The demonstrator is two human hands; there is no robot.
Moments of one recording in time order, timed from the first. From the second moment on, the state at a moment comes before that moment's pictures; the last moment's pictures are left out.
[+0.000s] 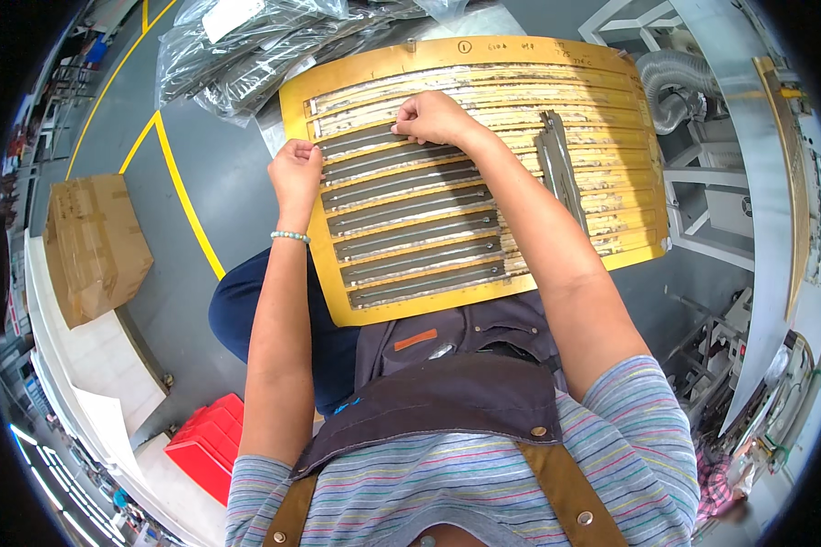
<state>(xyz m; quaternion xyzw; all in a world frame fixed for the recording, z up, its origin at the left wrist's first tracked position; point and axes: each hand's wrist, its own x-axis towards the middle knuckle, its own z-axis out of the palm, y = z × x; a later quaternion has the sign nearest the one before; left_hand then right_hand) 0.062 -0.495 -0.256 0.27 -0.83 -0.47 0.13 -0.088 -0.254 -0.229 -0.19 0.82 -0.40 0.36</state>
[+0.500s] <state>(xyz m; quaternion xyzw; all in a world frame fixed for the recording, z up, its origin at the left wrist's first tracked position) 0.070 -0.483 -0.243 0.27 -0.90 -0.32 0.15 -0.086 -0.254 -0.230 -0.18 0.83 -0.40 0.34</state>
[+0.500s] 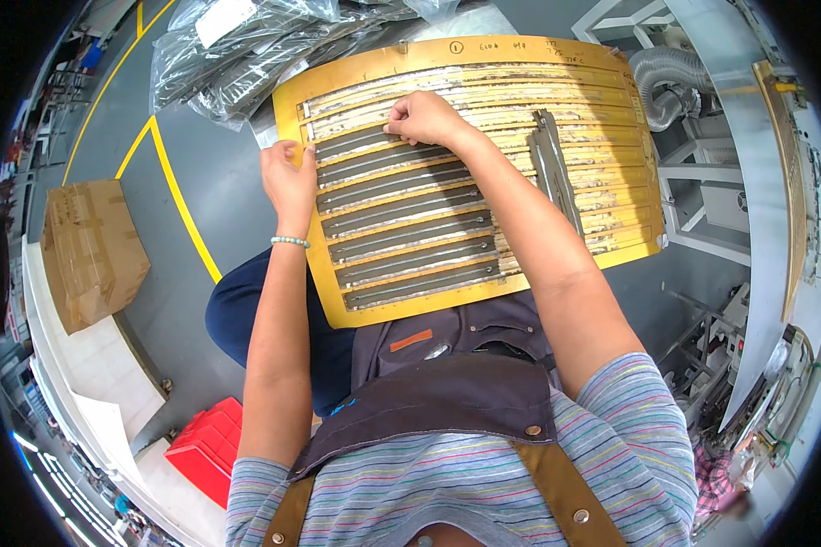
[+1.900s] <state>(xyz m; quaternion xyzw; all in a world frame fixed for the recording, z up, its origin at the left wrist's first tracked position) 0.064 -0.493 -0.257 0.38 -0.85 -0.36 0.06 -0.073 -0.254 -0.230 -0.20 0.89 -0.35 0.20</state>
